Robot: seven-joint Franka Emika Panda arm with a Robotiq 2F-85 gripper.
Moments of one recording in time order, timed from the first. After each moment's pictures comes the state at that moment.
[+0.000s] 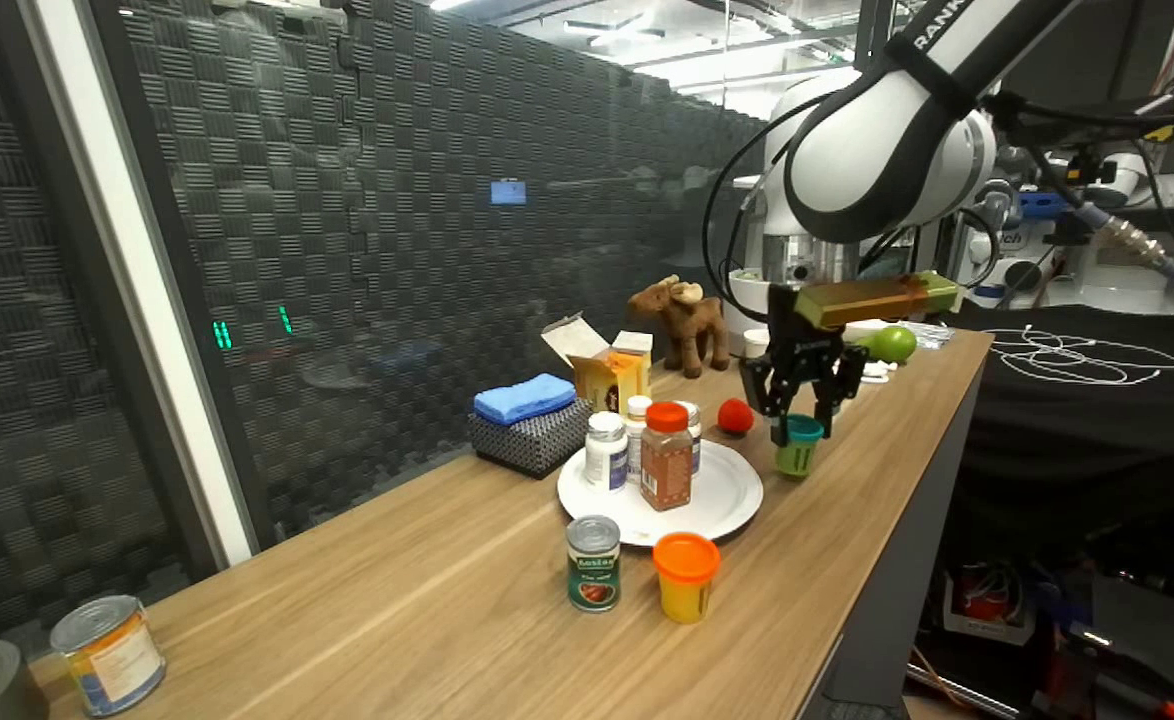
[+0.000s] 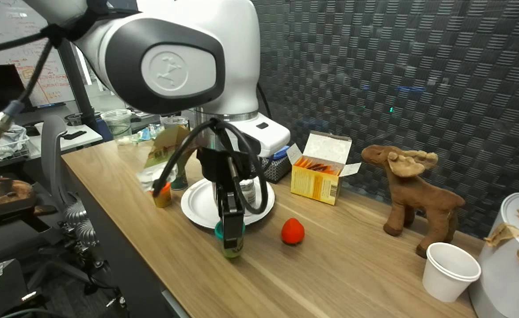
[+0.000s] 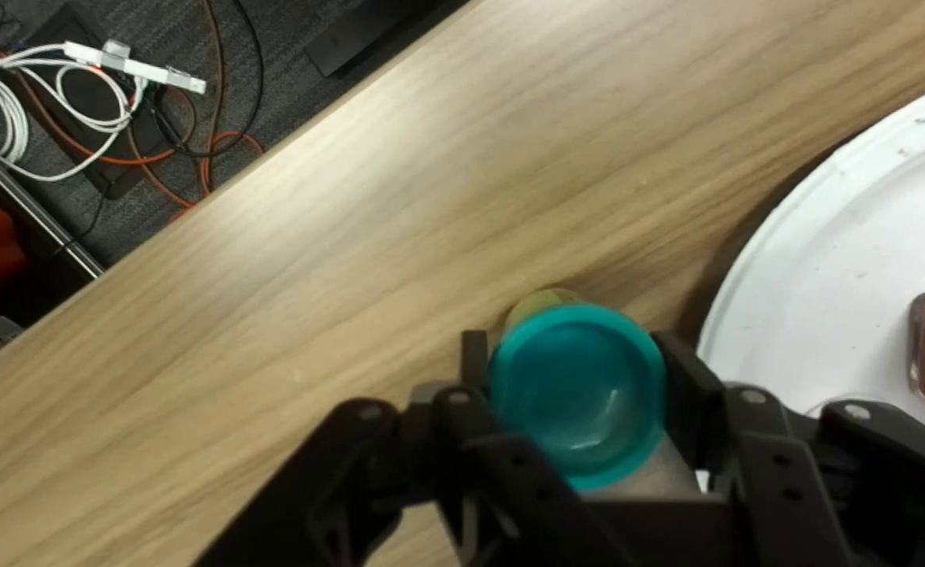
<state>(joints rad) -0.09 0.12 -0.10 -2.34 -0.03 2.40 0.40</state>
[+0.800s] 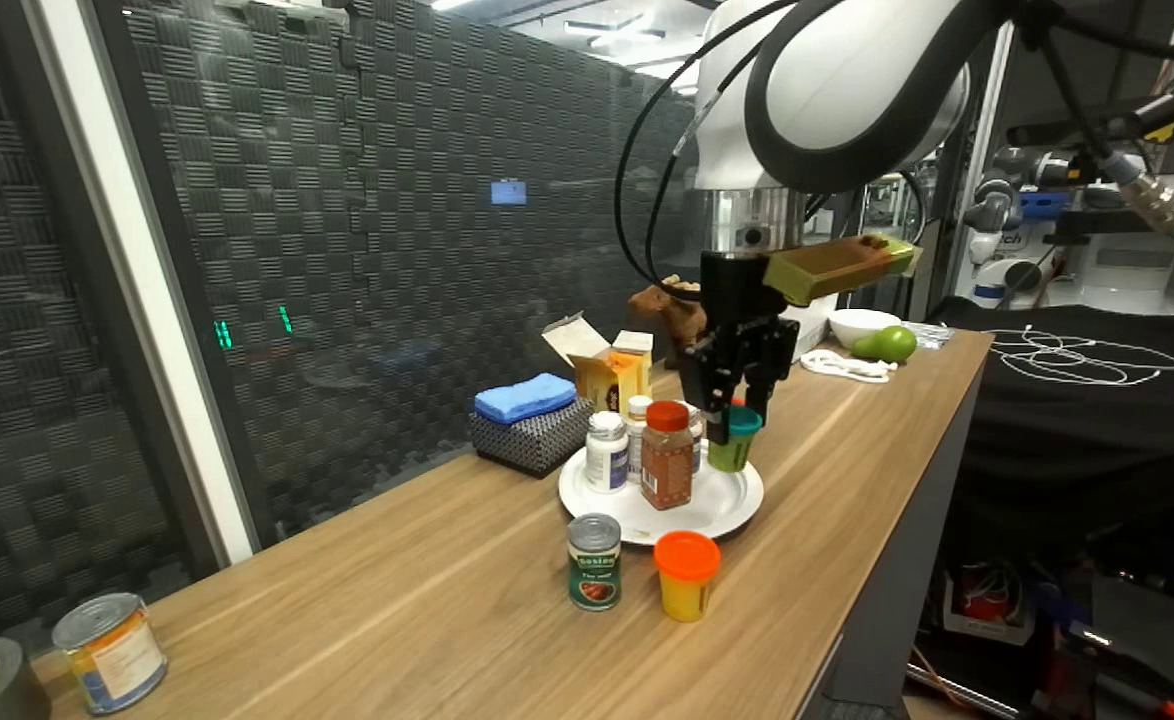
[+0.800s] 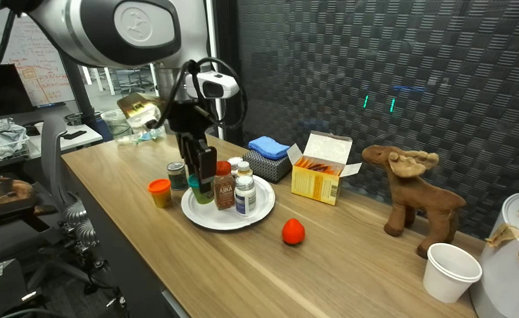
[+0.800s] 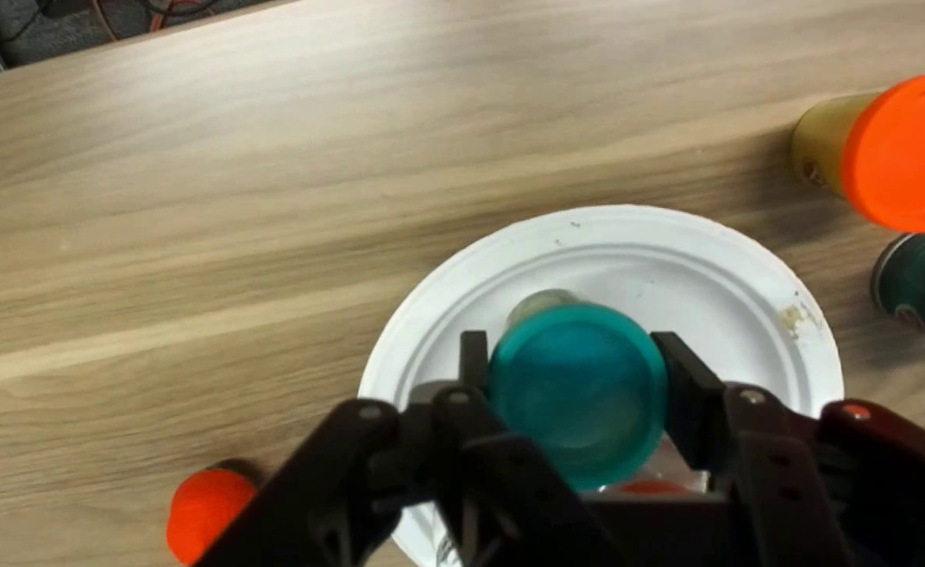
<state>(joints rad) 0.02 0.04 0.02 -2.33 -0.07 2.36 0.27</state>
